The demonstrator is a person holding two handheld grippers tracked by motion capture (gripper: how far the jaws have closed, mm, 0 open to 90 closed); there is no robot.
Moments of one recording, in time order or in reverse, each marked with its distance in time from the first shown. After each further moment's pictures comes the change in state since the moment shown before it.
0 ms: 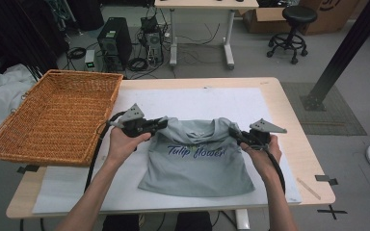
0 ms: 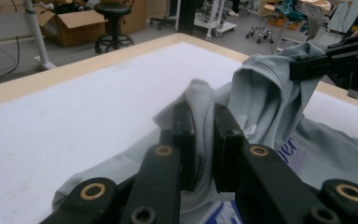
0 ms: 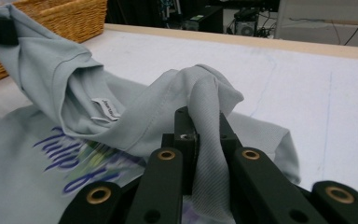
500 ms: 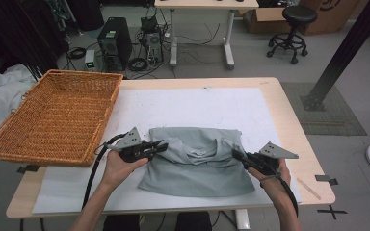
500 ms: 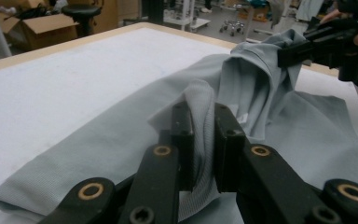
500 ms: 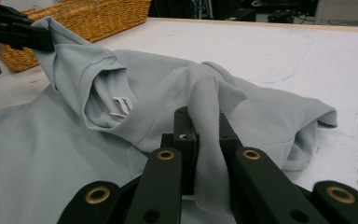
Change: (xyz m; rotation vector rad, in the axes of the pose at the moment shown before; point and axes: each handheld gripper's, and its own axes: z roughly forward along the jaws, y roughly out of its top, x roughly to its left) left arm -0.031 -0.046 -0.021 0.000 -0.098 0.077; right arm 0.009 -0.048 -0.040 -0.034 0.137 -0.019
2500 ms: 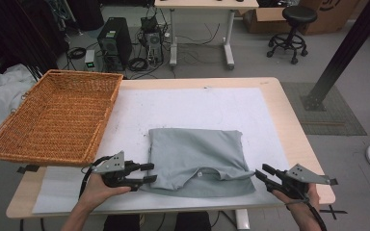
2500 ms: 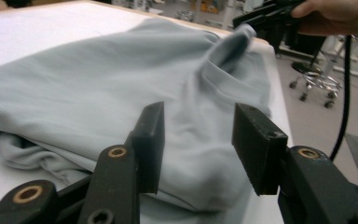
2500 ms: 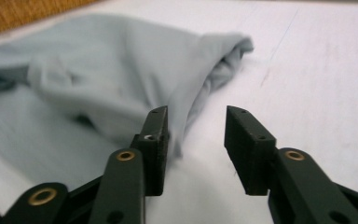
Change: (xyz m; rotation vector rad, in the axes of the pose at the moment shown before) left arm -0.018 -0.043 -0.046 0.012 -0.177 -0.006; right arm -0.008 -0.036 -0.076 0.028 -0.127 -0.008
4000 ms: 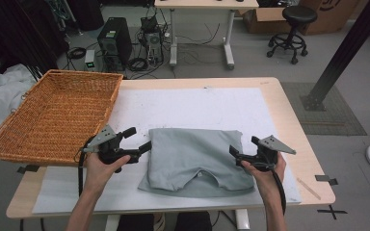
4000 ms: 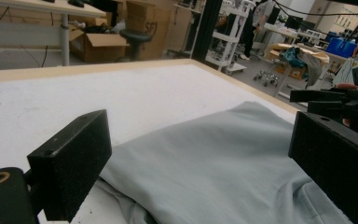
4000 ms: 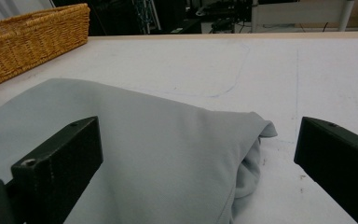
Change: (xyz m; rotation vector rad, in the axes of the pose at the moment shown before) left arm 0.030 0.048 -0.007 -0.191 0.347 -0.187; right arm 0.013 0.049 0.090 -0.075 -0.100 0.099
